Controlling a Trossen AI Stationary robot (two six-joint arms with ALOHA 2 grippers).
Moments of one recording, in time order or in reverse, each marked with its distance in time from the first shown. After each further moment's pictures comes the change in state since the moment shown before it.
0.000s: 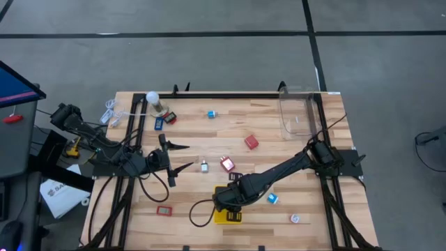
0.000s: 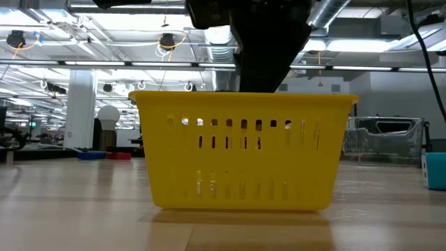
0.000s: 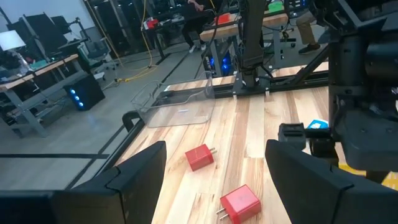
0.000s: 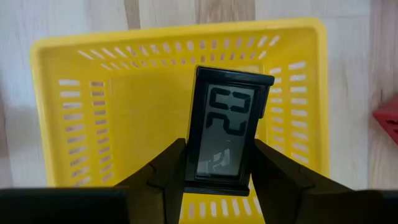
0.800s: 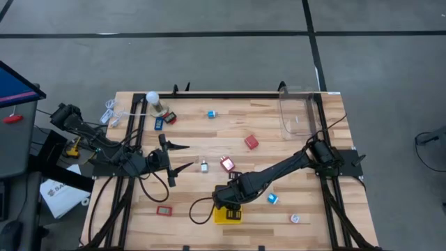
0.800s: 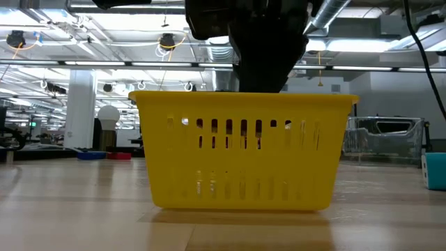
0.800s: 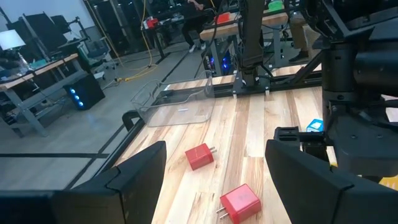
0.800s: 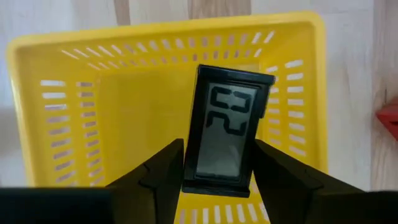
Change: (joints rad) left arm 0.000 0.000 0.000 -0.007 0.000 -0.004; right arm -0.015 -0.001 -0.030 0.029 -0.018 -0.008
